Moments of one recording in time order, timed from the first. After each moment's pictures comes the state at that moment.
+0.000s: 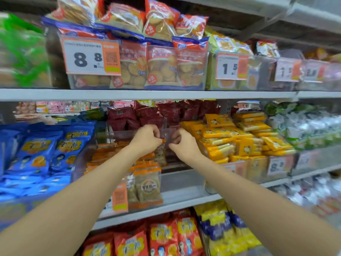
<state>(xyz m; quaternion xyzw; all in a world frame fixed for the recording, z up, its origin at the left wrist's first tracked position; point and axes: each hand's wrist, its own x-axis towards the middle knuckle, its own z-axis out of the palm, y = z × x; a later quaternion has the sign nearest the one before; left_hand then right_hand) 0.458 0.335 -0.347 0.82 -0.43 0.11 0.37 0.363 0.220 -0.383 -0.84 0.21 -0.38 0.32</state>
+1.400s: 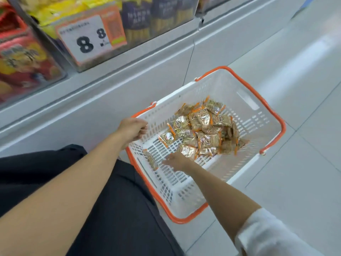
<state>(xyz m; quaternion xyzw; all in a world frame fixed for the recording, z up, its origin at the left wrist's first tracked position) 0.184 0.280 -0.883 0.77 -0.14 -0.51 0.36 -0.015 0.256 -0.998 -0.58 0.54 0.17 0.58</state>
